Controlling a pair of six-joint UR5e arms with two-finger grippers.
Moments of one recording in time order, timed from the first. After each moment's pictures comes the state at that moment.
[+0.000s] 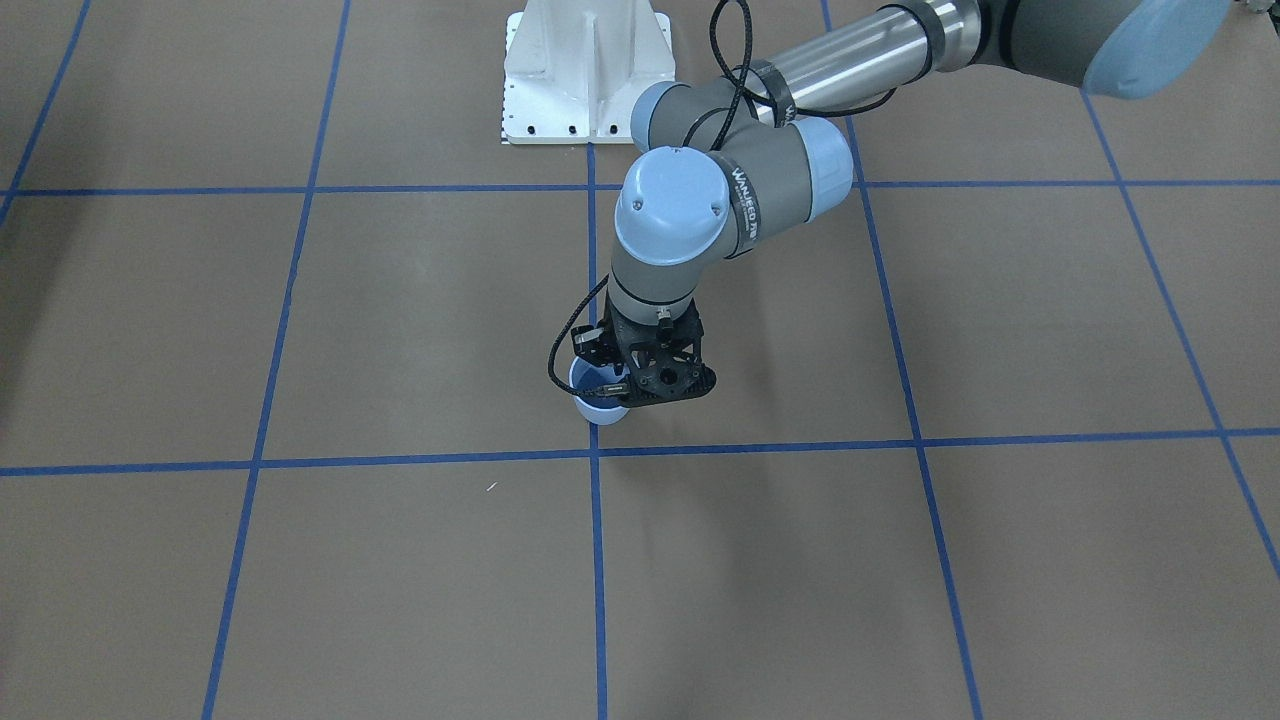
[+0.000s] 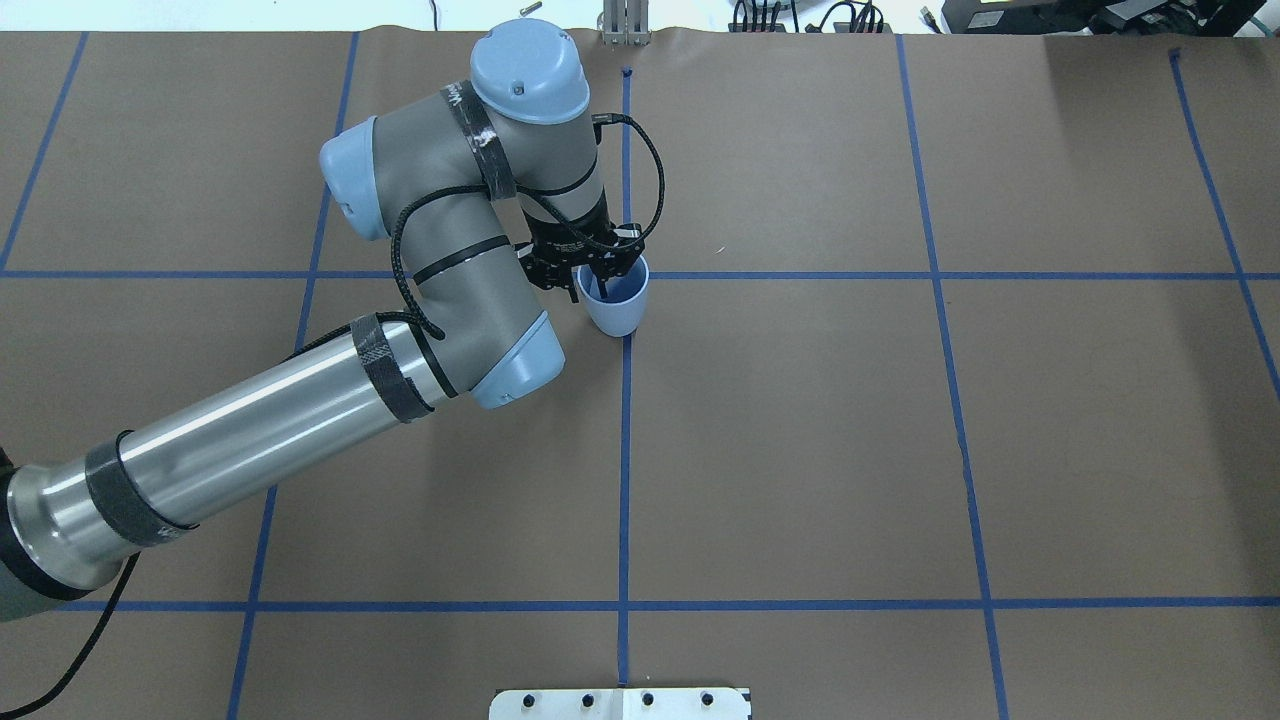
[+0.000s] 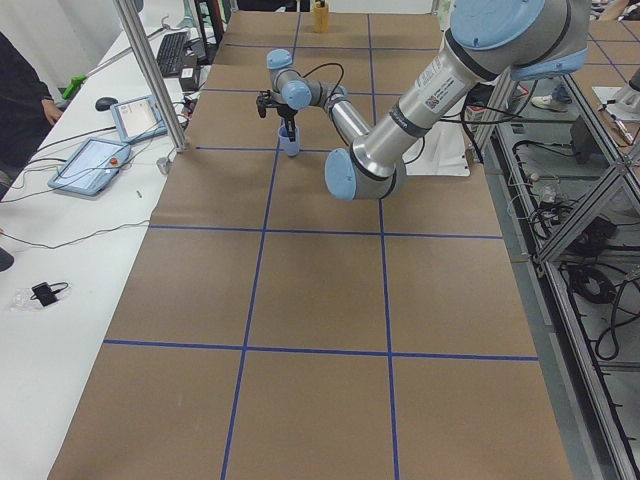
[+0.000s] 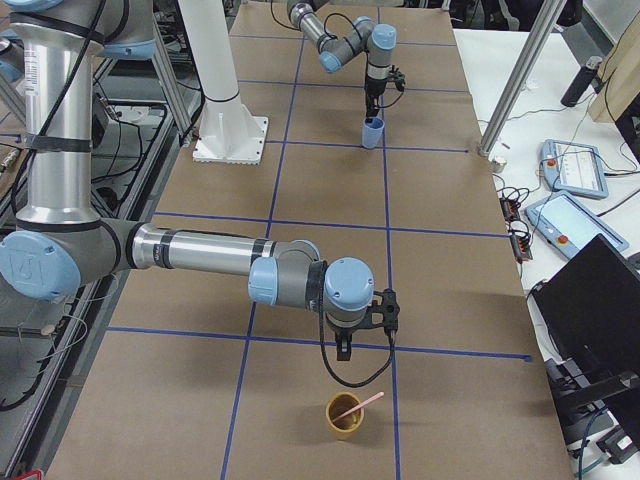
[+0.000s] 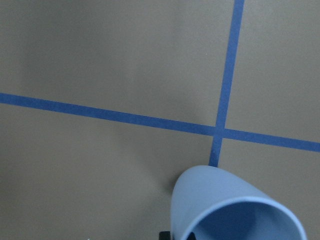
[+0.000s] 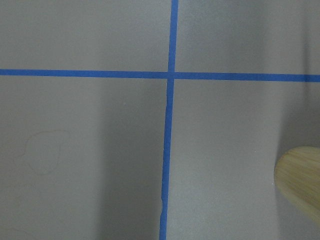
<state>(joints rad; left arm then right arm) -0.67 -2.52 -1.32 -1.62 -2.10 -1.26 1.64 -1.66 1.62 -1.59 2.47 -0.13</state>
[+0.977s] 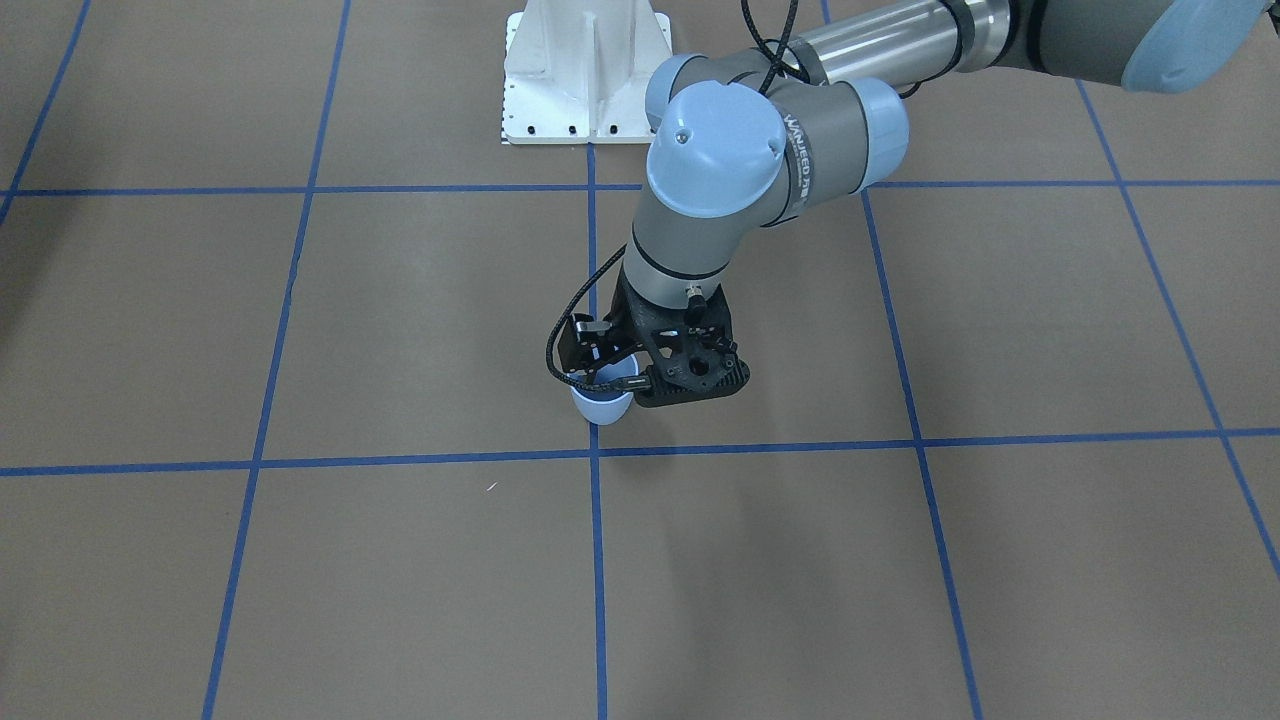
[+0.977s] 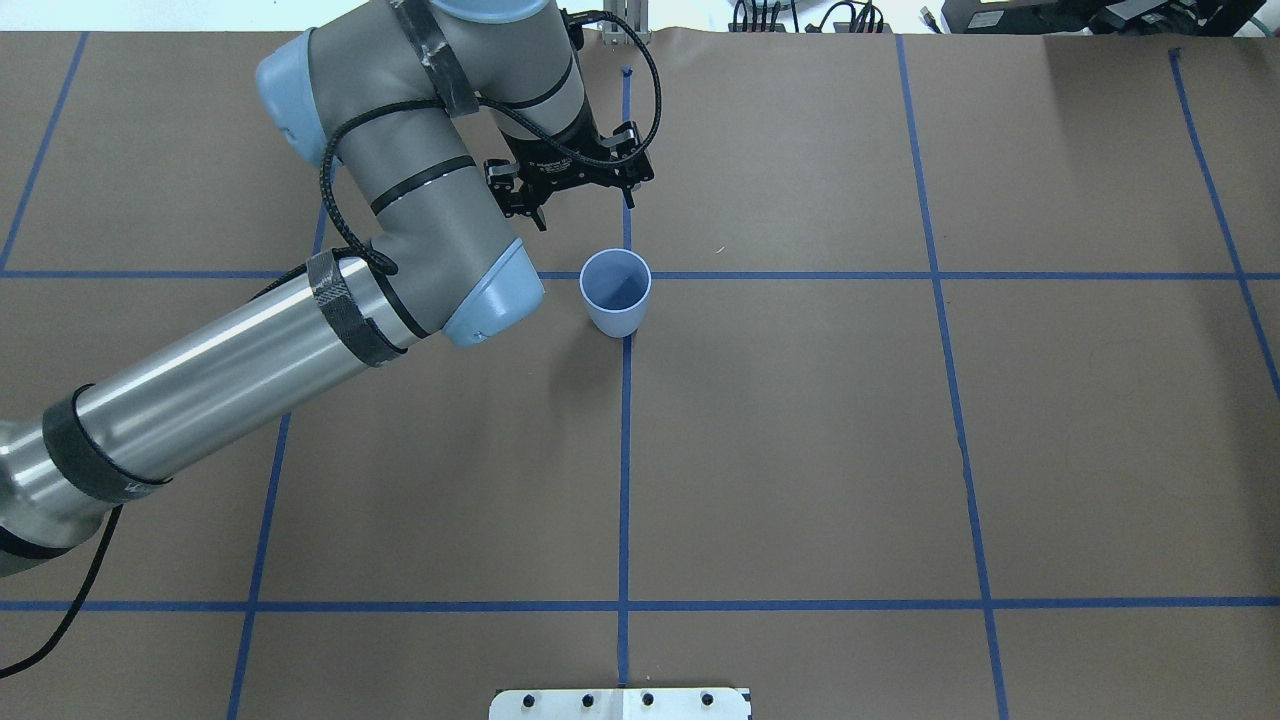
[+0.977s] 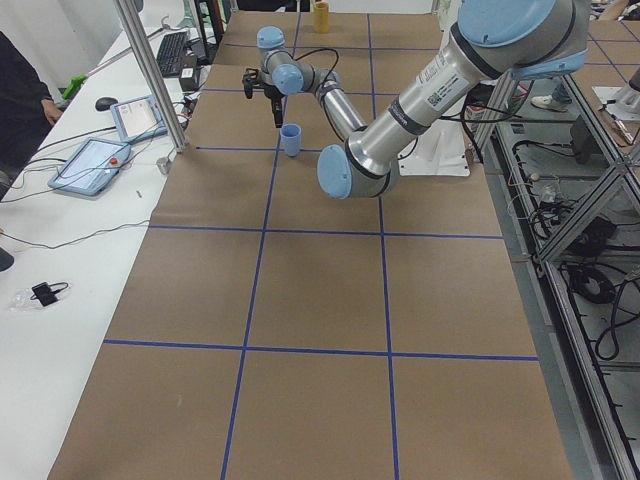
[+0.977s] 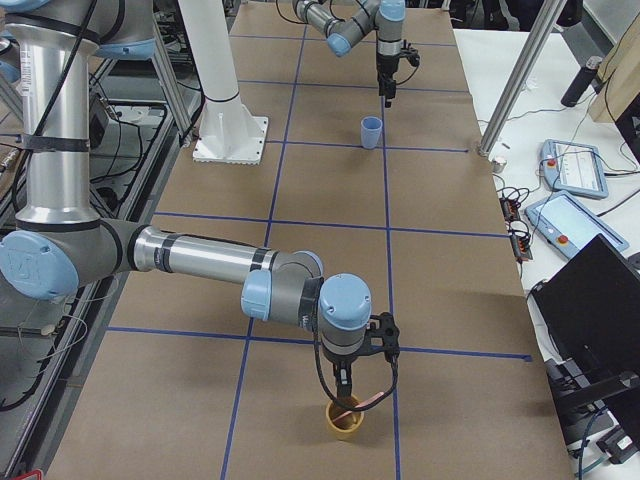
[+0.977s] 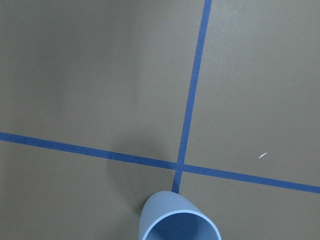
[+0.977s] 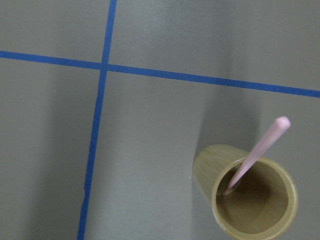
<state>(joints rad) -0.76 -2.54 -1.39 -1.62 -2.10 -1.28 1.73 -1.63 1.53 -1.58 2.29 -0.32</state>
